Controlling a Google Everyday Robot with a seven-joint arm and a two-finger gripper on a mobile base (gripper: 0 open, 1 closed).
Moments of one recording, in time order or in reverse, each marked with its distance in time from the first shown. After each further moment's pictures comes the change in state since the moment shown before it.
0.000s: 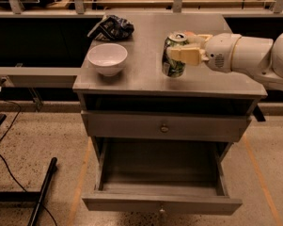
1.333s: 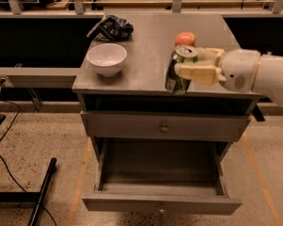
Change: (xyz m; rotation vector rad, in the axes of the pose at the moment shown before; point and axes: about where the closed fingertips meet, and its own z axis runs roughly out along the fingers) arm 0.008 0.055 -0.057 -0.145 -0.069 0.005
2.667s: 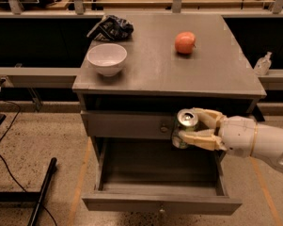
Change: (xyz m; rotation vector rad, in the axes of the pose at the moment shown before) arm 0.145 0.058 -0.033 -0.053 0.039 -0.132
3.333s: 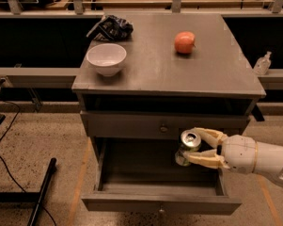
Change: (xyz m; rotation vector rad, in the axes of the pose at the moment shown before) arm 0.066 0.023 -0.014 -0.090 0.002 -0.002
